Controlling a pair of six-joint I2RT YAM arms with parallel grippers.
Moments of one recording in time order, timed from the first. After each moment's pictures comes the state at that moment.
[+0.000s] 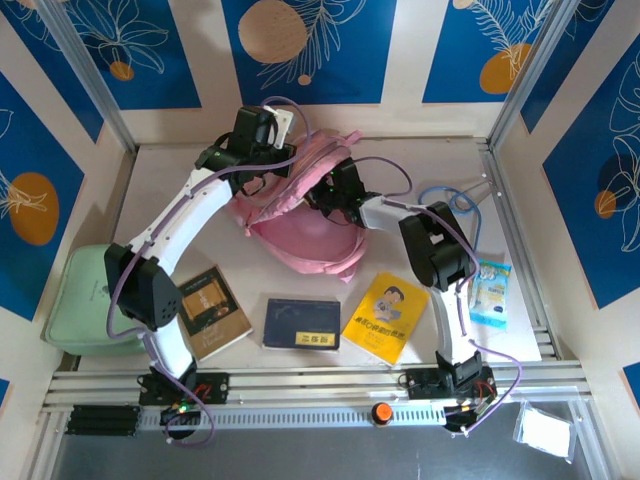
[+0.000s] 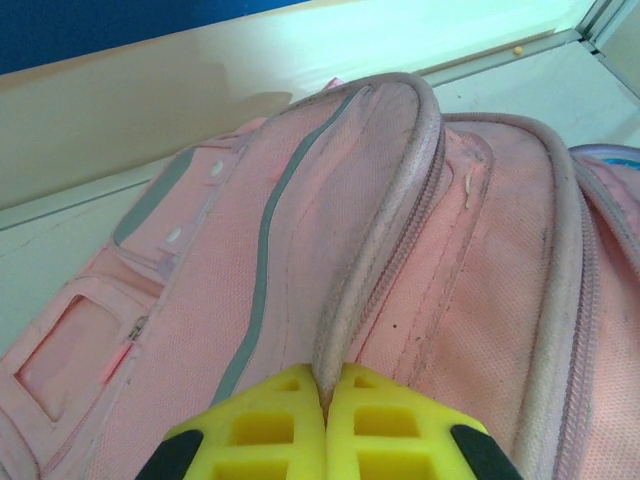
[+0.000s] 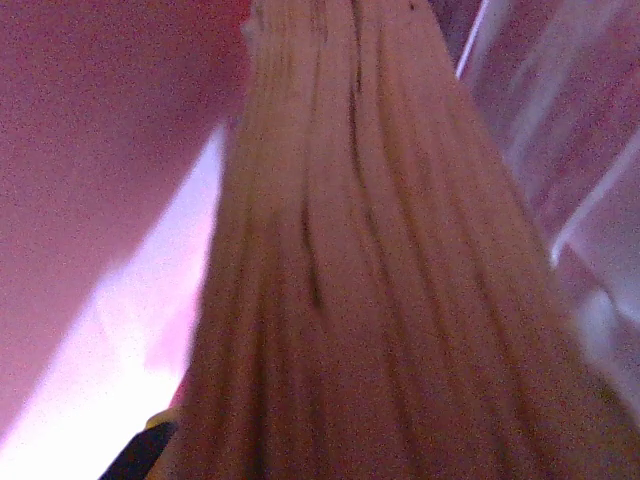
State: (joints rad) left arm -0.49 1.78 1.80 -0.63 -0.01 -0.09; right arm 0.51 2.16 1.47 0.18 -0.37 1.26
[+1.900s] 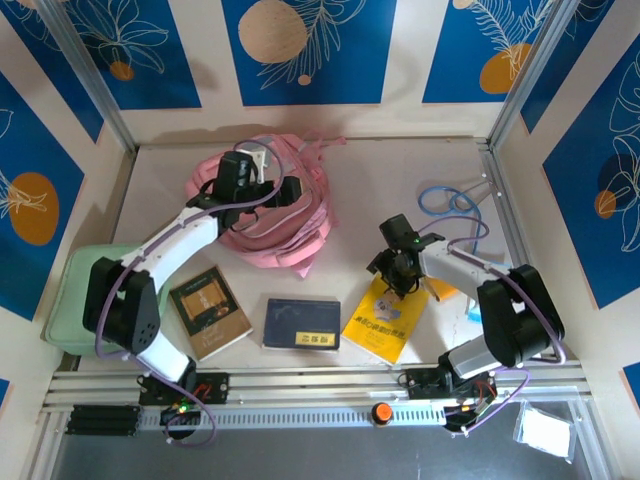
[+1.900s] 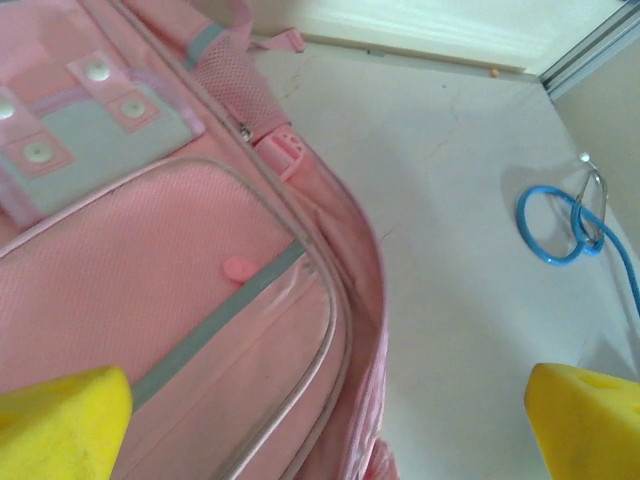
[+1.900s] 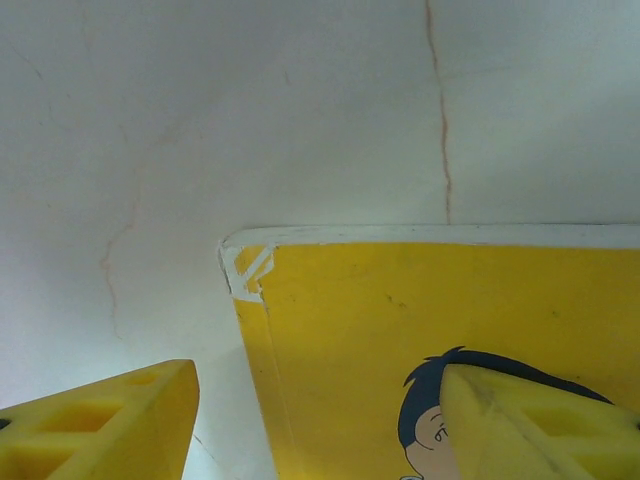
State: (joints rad) left arm -0.41 1.60 1.22 -0.18 0.16 -0.42; right arm 0.42 1.49 0.80 -0.62 -0.07 1.14
